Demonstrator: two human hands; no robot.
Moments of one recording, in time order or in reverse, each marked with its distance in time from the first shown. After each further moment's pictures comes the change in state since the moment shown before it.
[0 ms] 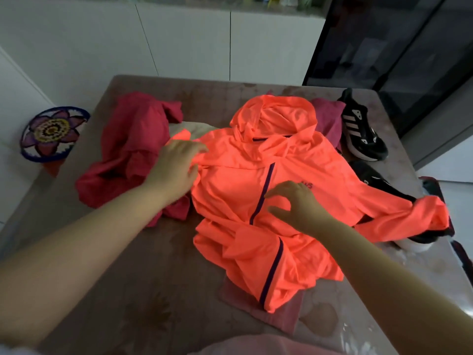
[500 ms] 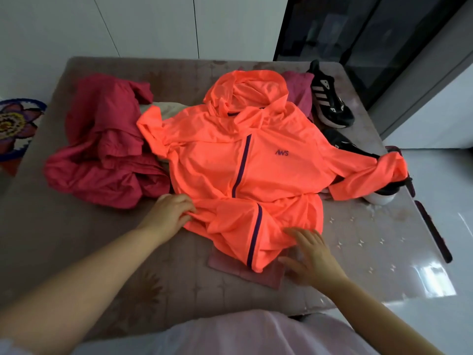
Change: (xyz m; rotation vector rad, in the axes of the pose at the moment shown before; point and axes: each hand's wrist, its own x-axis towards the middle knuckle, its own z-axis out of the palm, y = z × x) left_hand -0.113 0.014 0.073 -0.180 -0.369 0.105; right_hand -0.175 0.028 0.084 -0.073 0.178 0.116
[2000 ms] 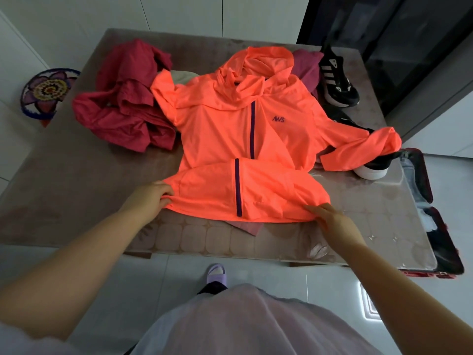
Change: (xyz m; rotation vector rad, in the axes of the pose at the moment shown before) left_hand -0.094 0.070 0.009 0.002 0.014 -0.486; right_hand -0.045 0.072 -0.042 -0.051 -0.120 0.121
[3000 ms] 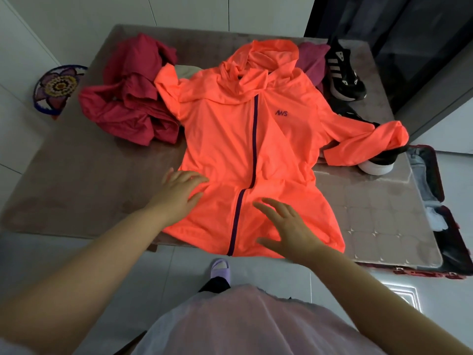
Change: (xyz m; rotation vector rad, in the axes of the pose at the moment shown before) left_hand -0.009 0.055 0.011 0.077 0.047 0.173; right_hand -0.012 -0.086 0.018 0.075 -0.218 -0.370
